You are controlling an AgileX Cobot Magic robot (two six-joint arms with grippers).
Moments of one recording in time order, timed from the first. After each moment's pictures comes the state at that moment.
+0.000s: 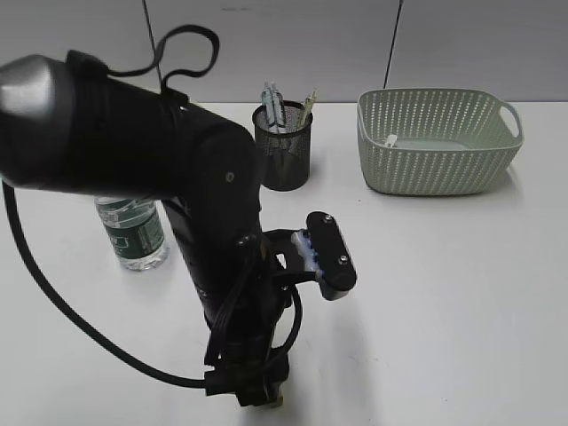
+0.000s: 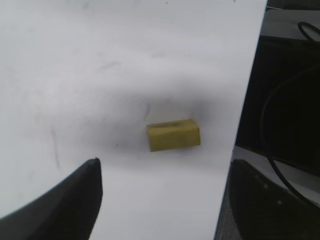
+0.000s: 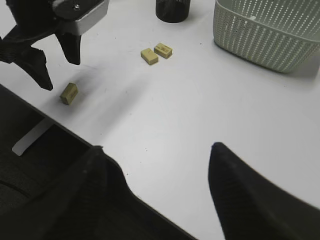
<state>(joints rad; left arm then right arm) -0.91 1.90 -1.18 -0.16 0.85 0.58 0.53 0.04 -0.51 0.09 1.04 -0.11</state>
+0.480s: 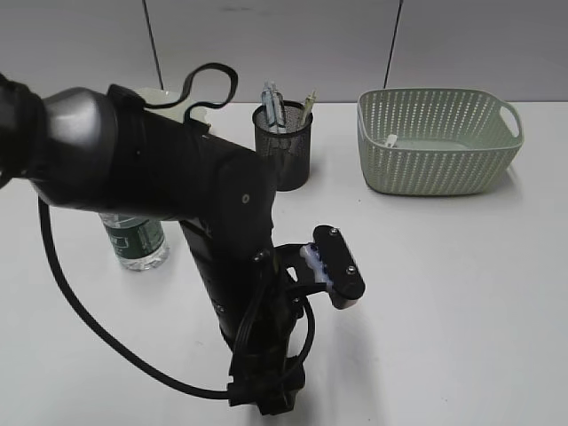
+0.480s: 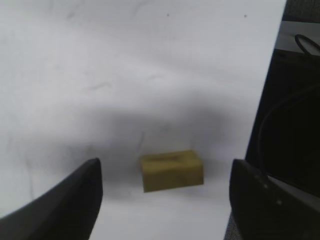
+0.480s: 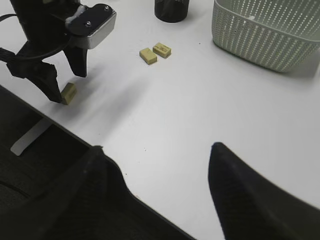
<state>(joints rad) -0.91 1.97 -1.18 -0.22 0.78 0.59 0.53 0.04 -0.51 0.08 1.04 -0.11</state>
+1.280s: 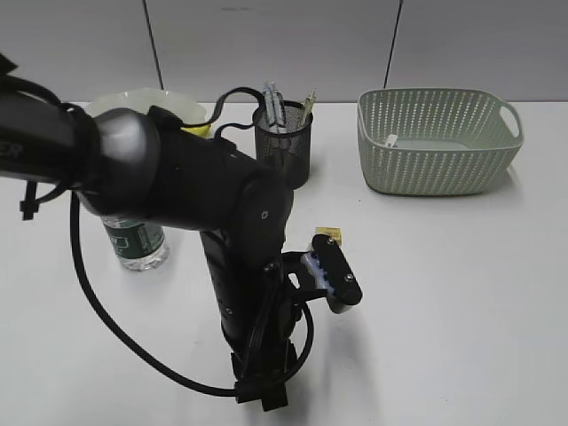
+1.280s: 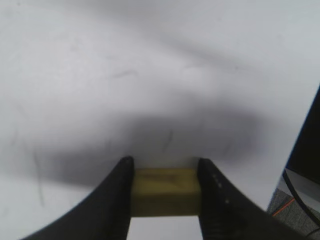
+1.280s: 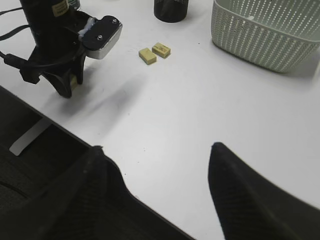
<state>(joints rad) -0.91 2.04 -1.23 -0.12 0.82 0.48 0.53 0.04 -0.51 0.08 1.04 -0.11</state>
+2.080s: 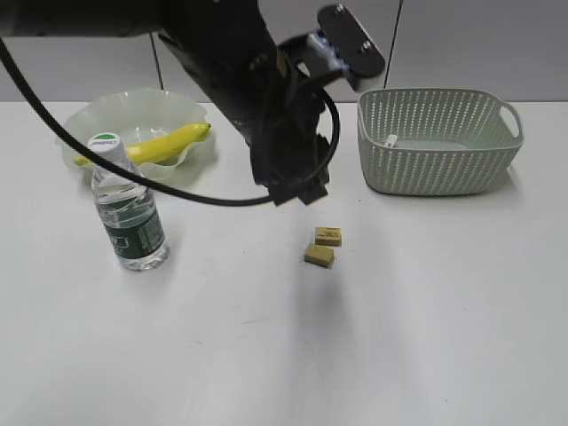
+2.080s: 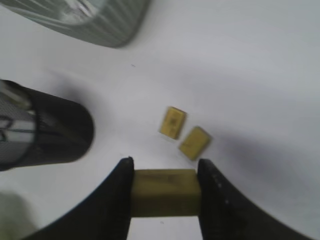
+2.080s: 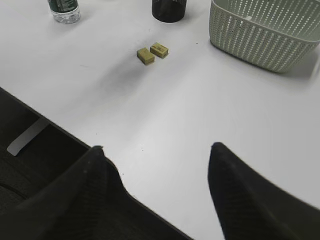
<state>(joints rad) -0.81 1.86 -1.49 0.01 0.70 0.44 0.53 0.04 -0.51 0.07 1.04 -0.11</state>
